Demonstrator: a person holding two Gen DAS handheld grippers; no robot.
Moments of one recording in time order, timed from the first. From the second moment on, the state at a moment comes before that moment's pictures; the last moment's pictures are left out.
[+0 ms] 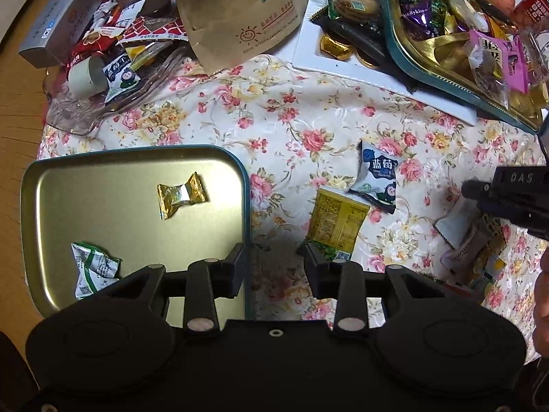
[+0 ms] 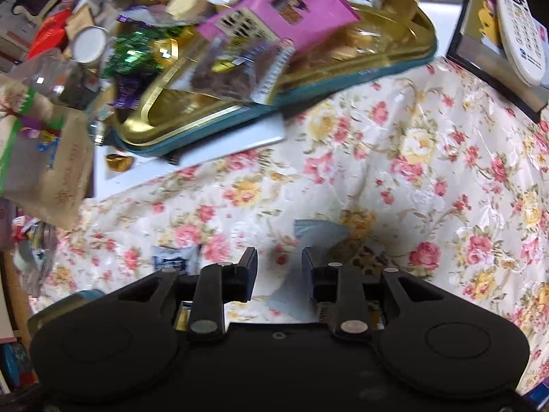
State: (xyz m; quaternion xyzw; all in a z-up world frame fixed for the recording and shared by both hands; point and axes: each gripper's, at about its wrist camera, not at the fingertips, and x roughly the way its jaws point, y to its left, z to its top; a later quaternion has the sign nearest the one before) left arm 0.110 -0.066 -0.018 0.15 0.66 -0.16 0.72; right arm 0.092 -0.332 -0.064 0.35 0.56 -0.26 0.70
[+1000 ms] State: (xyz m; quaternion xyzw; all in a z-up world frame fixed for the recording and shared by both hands) left arm 0.092 -0.106 -0.022 0.16 0.65 -0.20 0.72; right arm 0.092 -0.309 -0.090 0.30 0.58 -0.25 0.71
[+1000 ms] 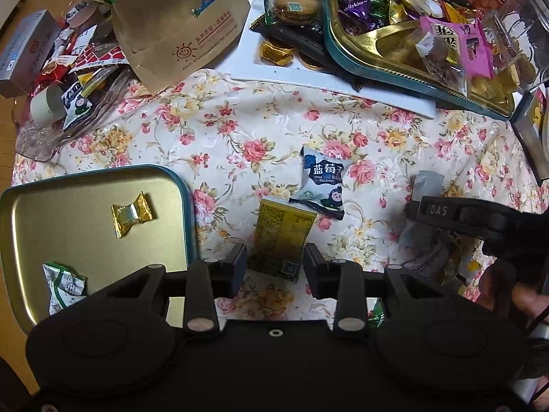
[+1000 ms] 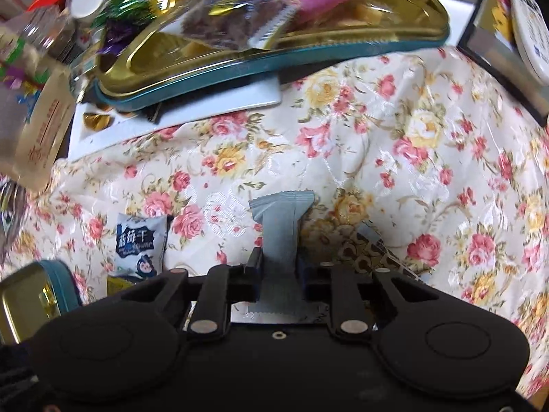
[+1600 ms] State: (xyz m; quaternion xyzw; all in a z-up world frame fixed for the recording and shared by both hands) left arm 0.102 -0.104 -0.030 0.13 0.65 -0.19 0.72; right arm 0.087 -0.306 -0.015 0.31 0.55 -0.21 0.75
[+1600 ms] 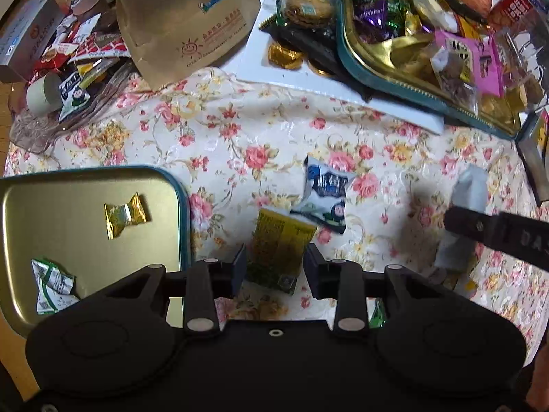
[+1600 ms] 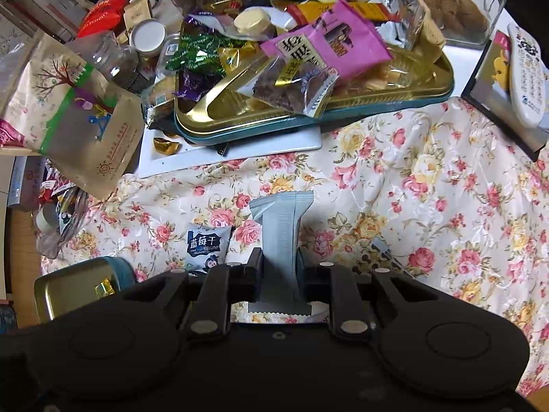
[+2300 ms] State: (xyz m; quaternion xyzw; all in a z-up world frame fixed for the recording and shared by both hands) left arm 0.110 -0.167 -0.071 0.19 0.61 -0.23 0.73; right arm 0.066 -0.331 0.009 0.33 0.52 -0.23 0.76
